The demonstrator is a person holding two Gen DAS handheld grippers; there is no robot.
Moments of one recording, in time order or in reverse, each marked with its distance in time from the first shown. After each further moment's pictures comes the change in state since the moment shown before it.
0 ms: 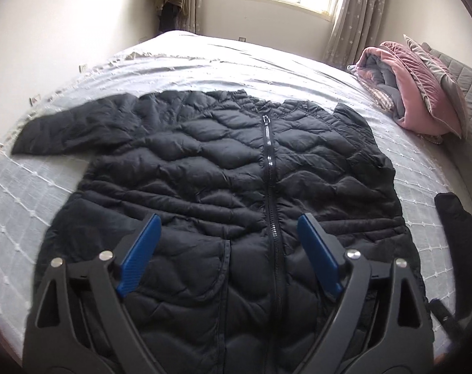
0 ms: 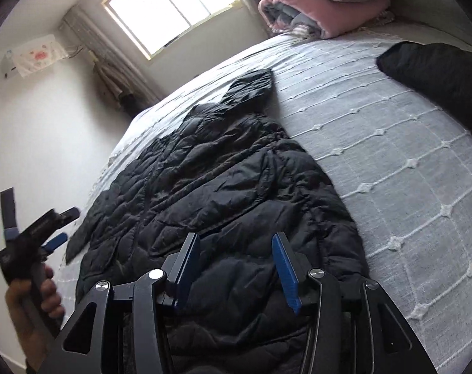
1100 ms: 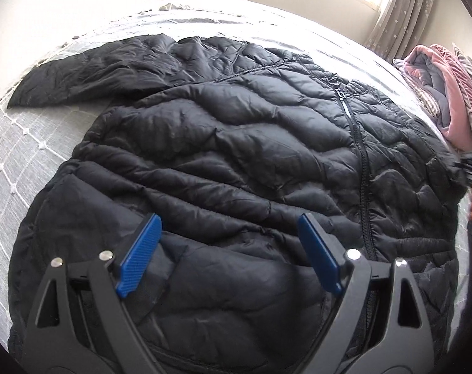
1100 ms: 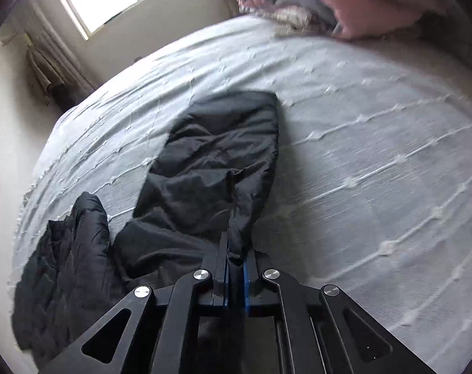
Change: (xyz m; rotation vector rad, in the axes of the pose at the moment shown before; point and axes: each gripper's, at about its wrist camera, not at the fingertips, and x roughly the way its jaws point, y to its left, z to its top) left arm 0.083 0.066 0.002 -0.122 0.135 0.107; right arm 0.208 -0.046 0.269 0.016 0.001 -0.419
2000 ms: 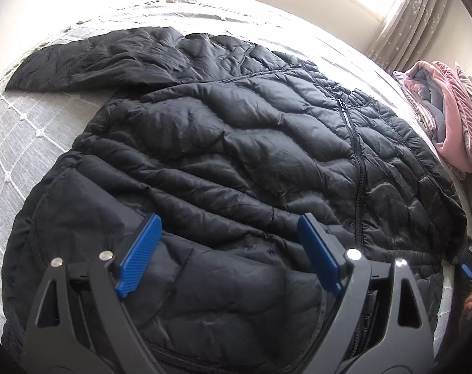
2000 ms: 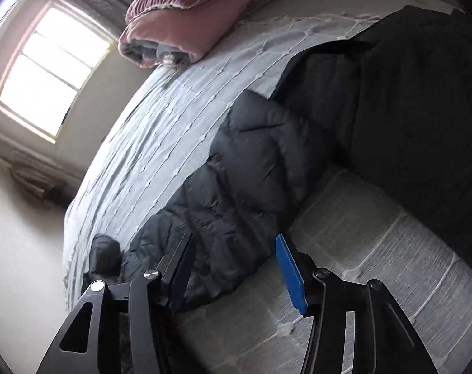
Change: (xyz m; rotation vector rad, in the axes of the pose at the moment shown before) left arm -0.002 0.014 0.006 -0.074 0.020 -0.056; right arm -0.097 -0.223 -0.086 0.522 -0.002 0.120
